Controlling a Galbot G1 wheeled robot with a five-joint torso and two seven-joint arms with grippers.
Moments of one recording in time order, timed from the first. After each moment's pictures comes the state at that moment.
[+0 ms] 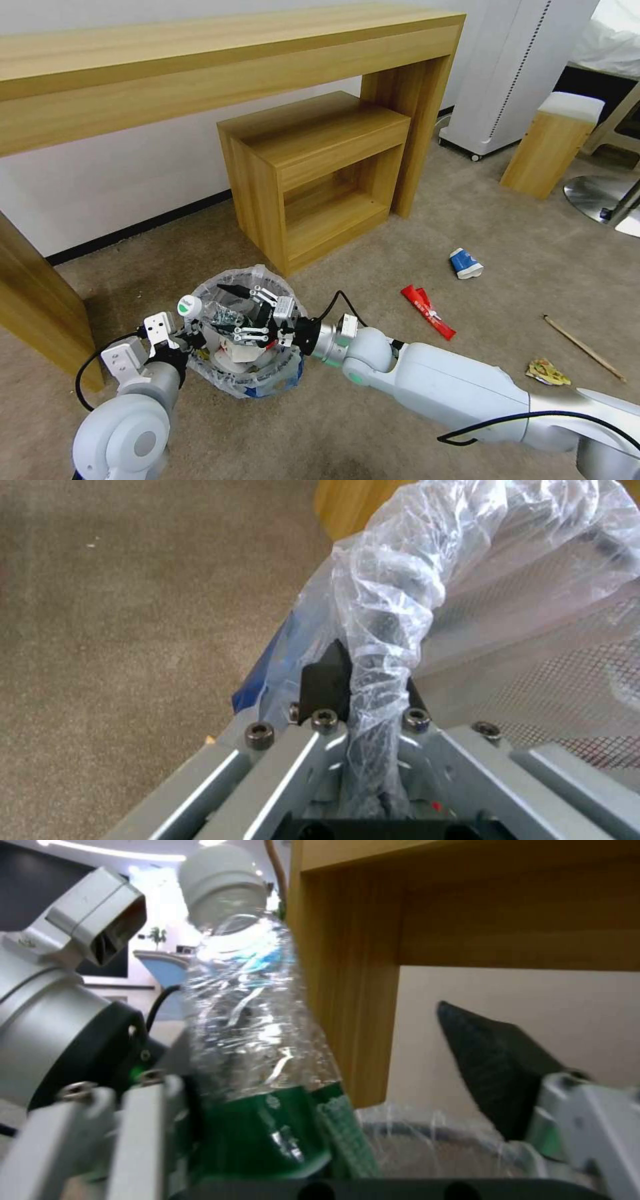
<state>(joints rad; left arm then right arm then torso) 1.48 -1.27 -0.60 -2.31 -0.83 0.61 -0.53 -0.41 1.06 -0.77 1.60 0.78 0.56 -0.32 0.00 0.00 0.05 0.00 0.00</state>
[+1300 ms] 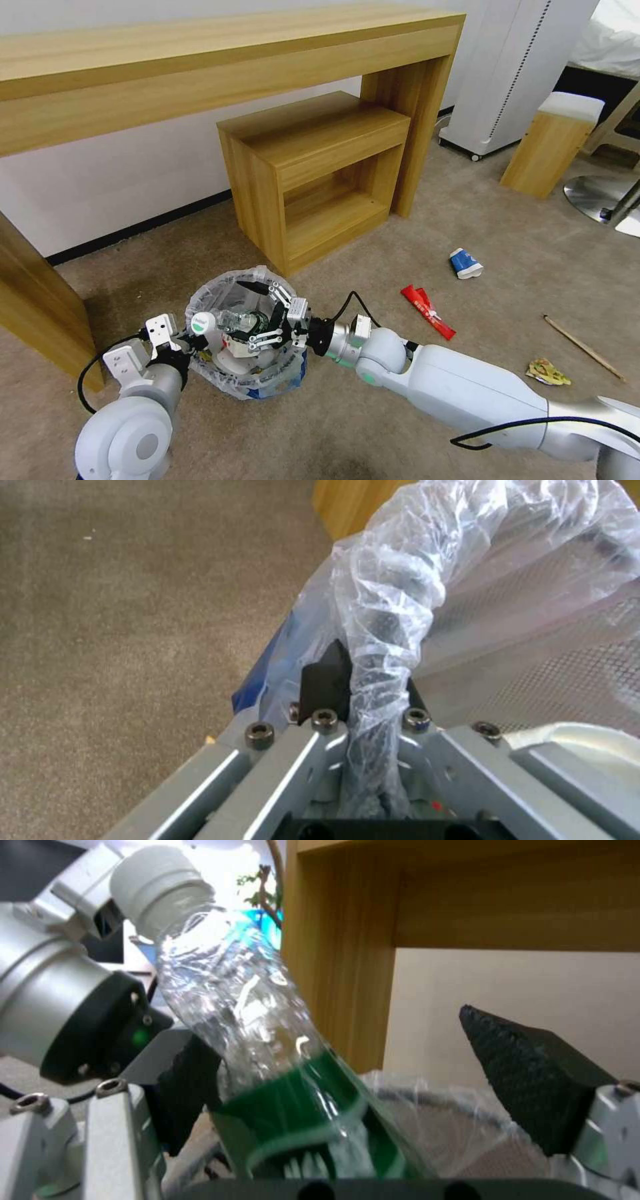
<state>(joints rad) 1.49 -1.29 -0.59 -2.31 -0.82 0.61 -0.53 -0.44 1.00 -0.74 1.62 0.77 0.53 -0.34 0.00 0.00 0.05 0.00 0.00</state>
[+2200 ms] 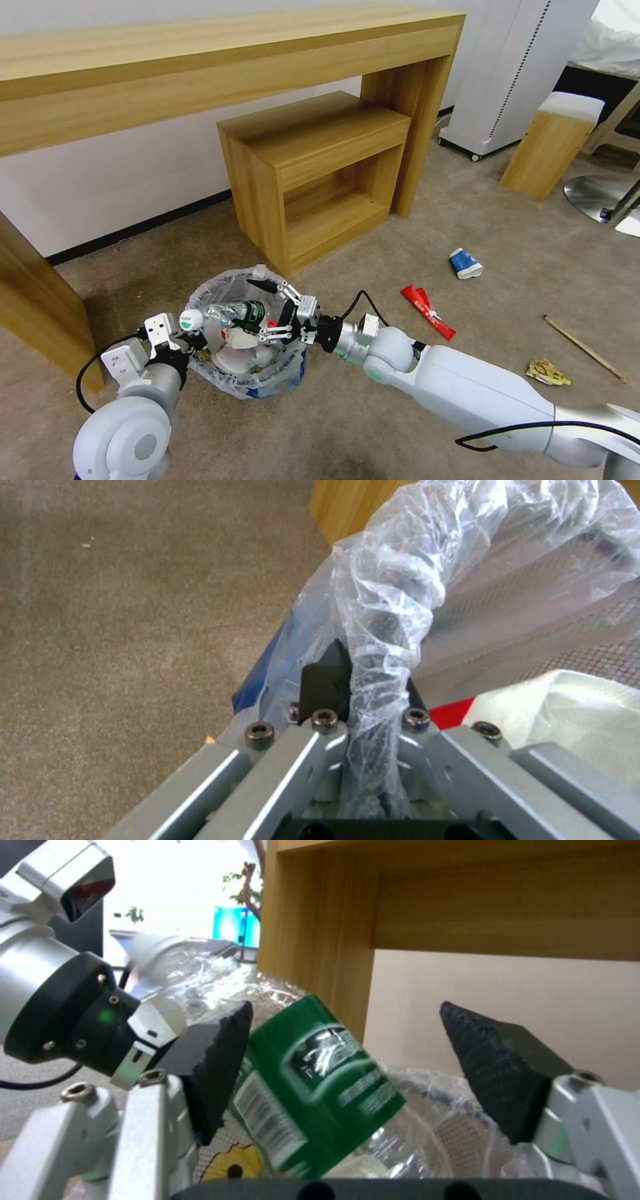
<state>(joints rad) 1.49 -1.28 -0.59 -2.32 -0.83 0.60 -0.53 -0.47 0.99 -0.69 1.61 0.74 0.54 -0.35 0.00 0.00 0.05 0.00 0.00</state>
